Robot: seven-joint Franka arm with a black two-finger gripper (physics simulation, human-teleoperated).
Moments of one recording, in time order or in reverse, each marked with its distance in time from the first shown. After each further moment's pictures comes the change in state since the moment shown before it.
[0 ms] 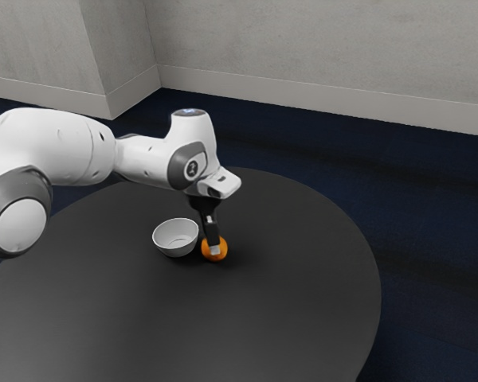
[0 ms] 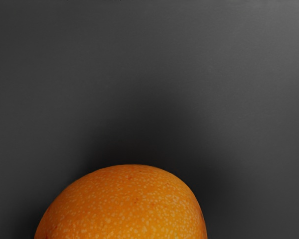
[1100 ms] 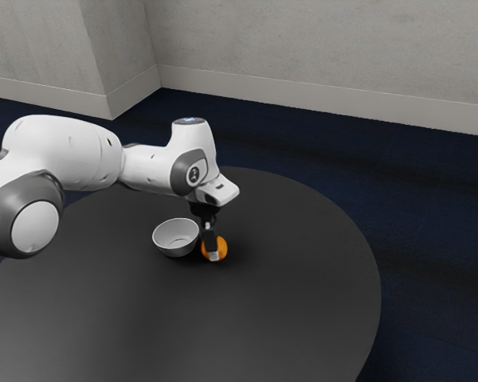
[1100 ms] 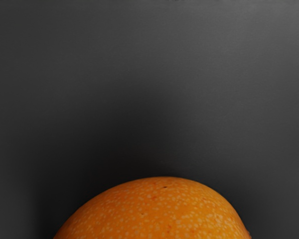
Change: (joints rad) arm 0.034 0.075 -0.017 0.051 -0.035 0.001 0.148
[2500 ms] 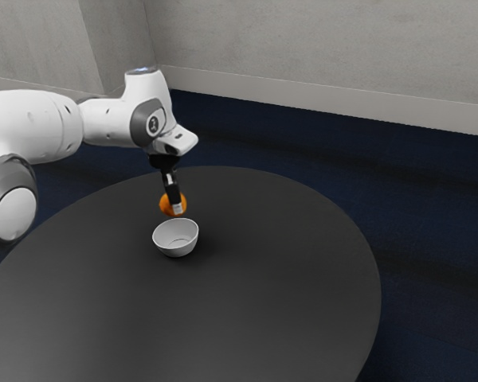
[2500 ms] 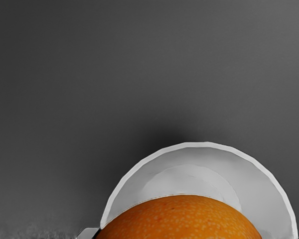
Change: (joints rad) arm 0.022 -0.099 0.156 0.078 -0.007 -0.110 -0.014
